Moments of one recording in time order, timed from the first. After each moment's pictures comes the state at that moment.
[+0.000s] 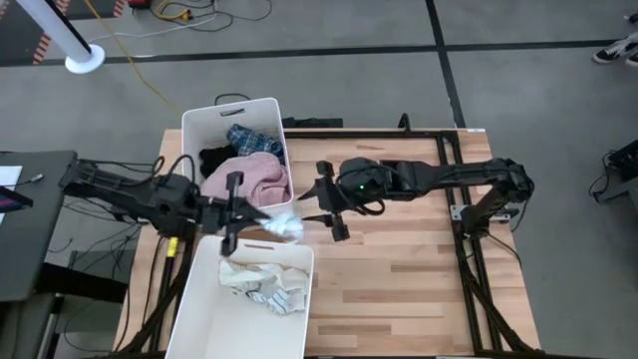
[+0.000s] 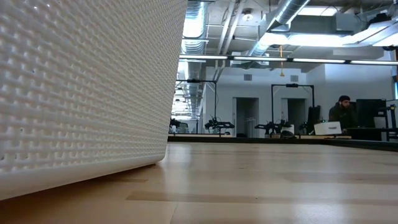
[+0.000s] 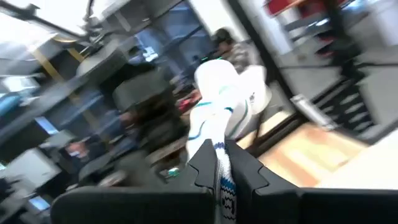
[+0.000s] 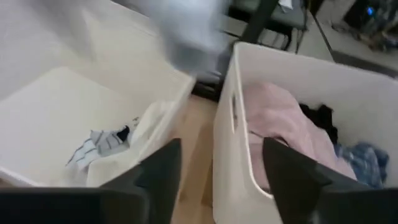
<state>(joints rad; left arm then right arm) -0.26 0.86 0.82 0.17 -0.11 0.66 0.06 1.64 1.60 -0.38 -0.05 -0.27</state>
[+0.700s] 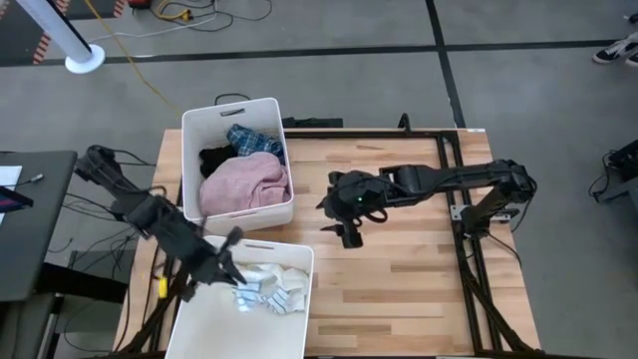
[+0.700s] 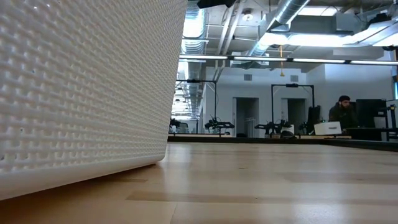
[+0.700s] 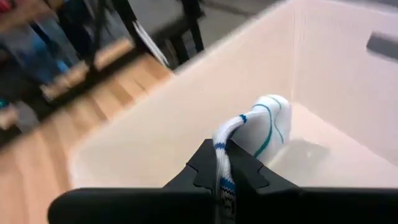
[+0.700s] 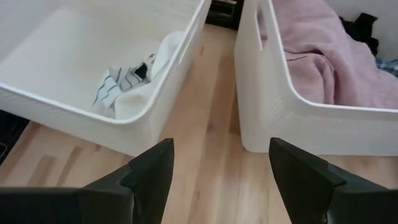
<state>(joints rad) -0.65 0.99 1.07 -0.50 -0.10 0.25 0.10 1.63 1.60 -0.66 0.00 -0.13</state>
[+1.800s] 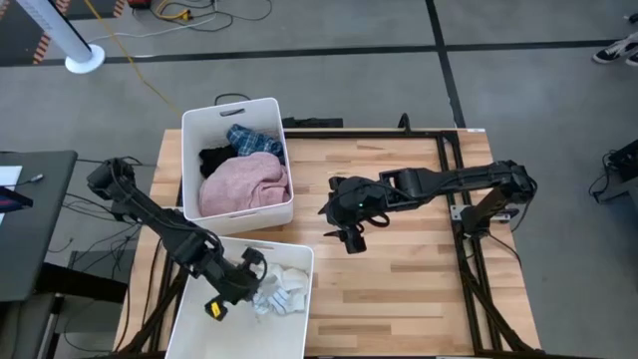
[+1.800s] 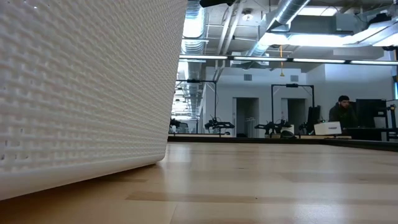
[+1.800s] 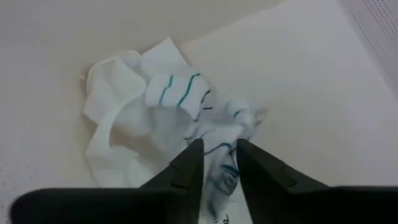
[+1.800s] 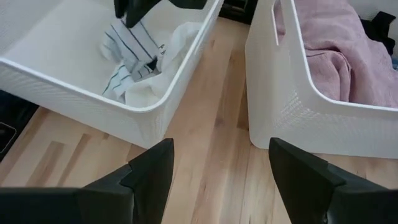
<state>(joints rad) -0.65 1.34 1.06 -0.67 -0.05 -0.12 0.13 1.63 1.60 -0.69 0.00 -0.15</state>
